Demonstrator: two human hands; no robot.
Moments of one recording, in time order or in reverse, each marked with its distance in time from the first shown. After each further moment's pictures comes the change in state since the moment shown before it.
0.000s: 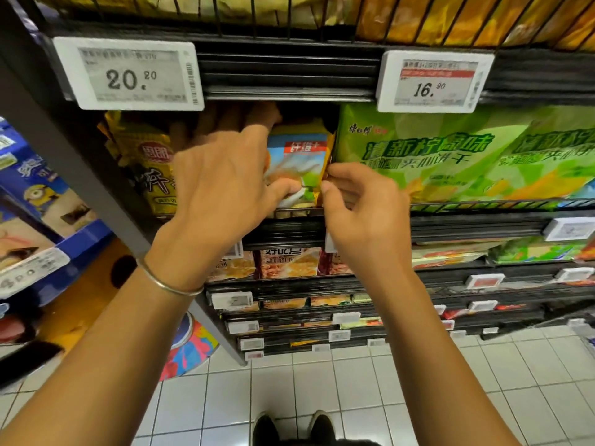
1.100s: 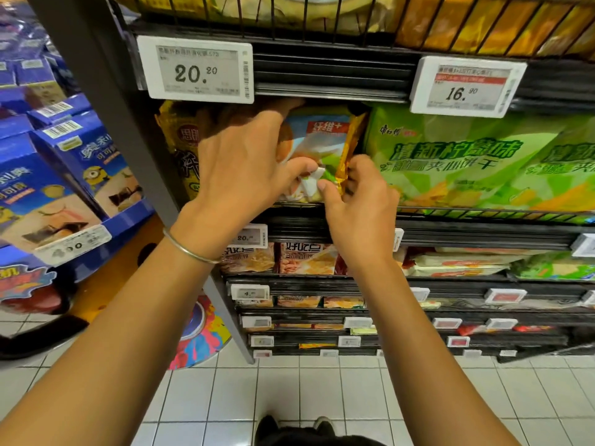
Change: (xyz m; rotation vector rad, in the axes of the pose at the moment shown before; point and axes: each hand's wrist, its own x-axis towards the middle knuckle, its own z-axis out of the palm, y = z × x) left_hand 0.002 -0.023 0.000 -0.152 -0.002 -0.112; right_hand 0.002 -0.001 0.039 -0.011 0.058 -0.005
